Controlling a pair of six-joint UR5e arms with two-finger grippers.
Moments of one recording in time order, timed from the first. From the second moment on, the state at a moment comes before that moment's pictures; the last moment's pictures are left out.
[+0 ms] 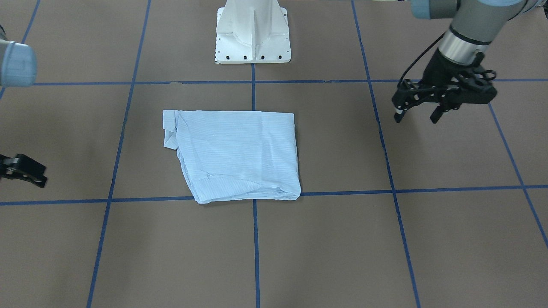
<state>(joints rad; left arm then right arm) -1.11 -1.64 -2.08 -1.70 -2.14 -0.66 1.35 -1.23 1.70 -1.84 2.27 0.23</state>
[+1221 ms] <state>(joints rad) -1.50 -1.53 -1.76 -1.82 -2.27 -0.20 1.54 -1.47 1.70 -1.87 2.26 -0.15</state>
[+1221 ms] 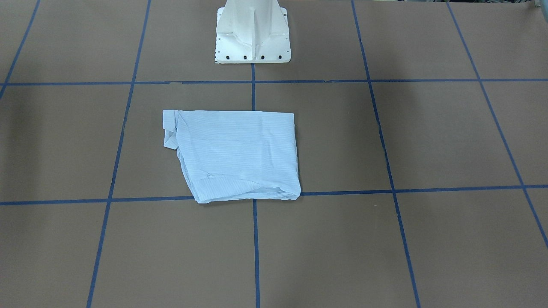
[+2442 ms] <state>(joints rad) -1.50 -1.50 -1.68 -1.74 -2.28 -0.17 1.55 -1.54 1.64 -1.80 2.31 -0.08</state>
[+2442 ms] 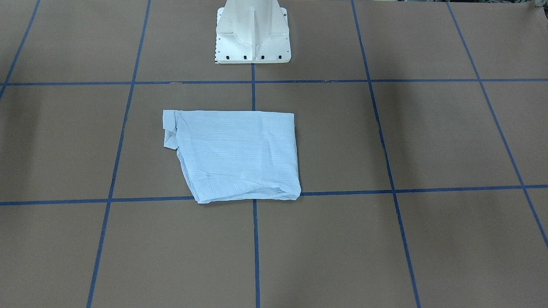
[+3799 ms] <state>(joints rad) -1.50 -1.47 -1.71 -1.73 -2.36 -0.19 1.55 -1.54 1.65 -1.72 2.32 0.11</state>
